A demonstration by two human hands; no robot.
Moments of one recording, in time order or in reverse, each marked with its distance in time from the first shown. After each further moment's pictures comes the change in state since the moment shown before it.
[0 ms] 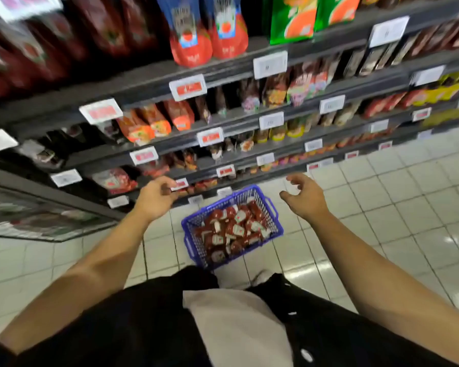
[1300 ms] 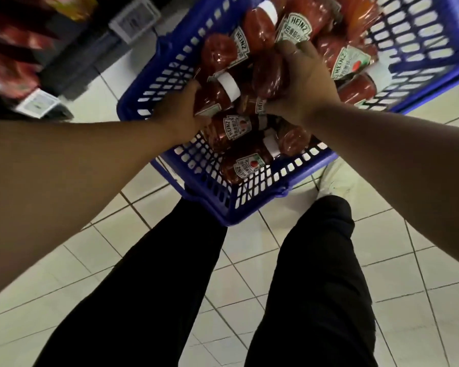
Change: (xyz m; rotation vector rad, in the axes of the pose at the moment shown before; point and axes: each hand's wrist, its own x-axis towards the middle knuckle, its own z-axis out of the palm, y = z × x) left_hand 0.280 -0.455 0.350 0.552 -0.636 0.031; right_hand 0.183 0.313 0.506 -0.250 -0.280 0.082
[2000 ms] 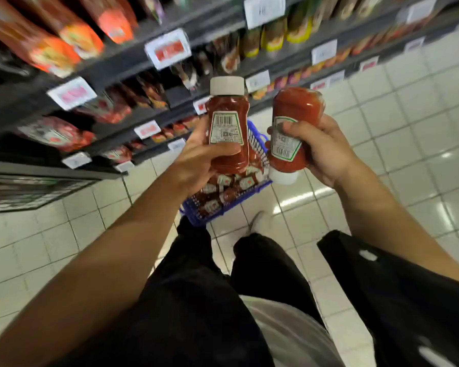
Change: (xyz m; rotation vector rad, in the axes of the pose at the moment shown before) left_hand -0.388 0.376 -0.236 -1.318 0.065 0.255; right_hand -0.318 -0.145 -0.467 1.109 -0.018 -0.052
